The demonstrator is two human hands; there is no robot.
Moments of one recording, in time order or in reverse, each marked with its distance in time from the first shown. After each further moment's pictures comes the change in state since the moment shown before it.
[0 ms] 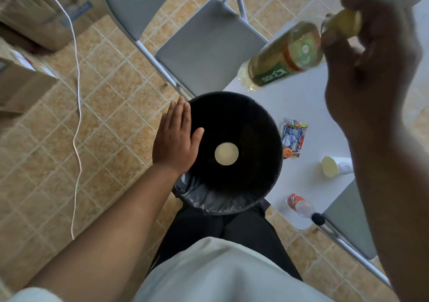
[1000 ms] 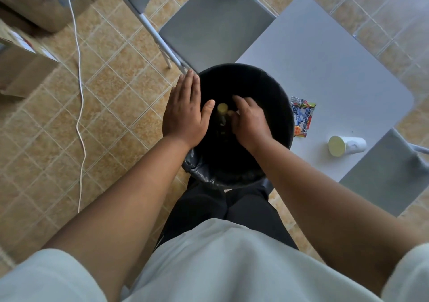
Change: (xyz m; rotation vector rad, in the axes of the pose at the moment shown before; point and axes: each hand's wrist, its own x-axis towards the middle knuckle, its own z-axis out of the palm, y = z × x) left_hand -0.006 -0.005 0.003 -0.050 0.045 0.010; right_hand -0.163 0.015 0.138 -0.203 -0.681 0.435
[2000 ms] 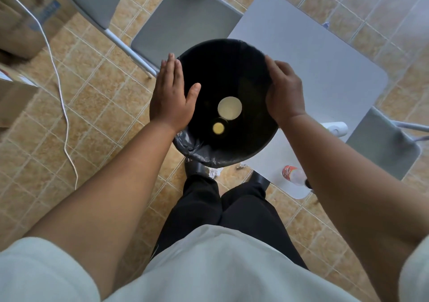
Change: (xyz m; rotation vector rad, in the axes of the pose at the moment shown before) left_hand 0.048 0.032 -0.004 -0.109 0.006 0.041; right_hand 0.019 0.091 -0.086 -0.131 0.395 -0.053
